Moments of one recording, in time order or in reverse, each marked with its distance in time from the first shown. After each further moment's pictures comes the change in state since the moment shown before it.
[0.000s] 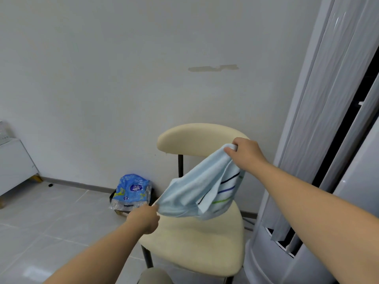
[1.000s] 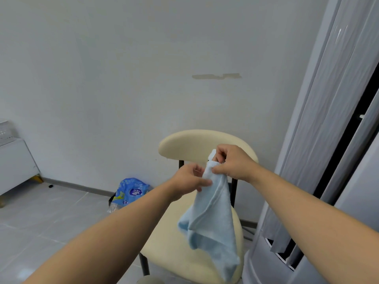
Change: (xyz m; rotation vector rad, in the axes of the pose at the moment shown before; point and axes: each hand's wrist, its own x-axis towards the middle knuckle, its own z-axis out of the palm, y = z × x) left_hand -0.015 0.102 -0.143 -1.262 0.031 0.350; right_hand -0.019 -0.034 -0.011 0.378 -0.291 -0.265
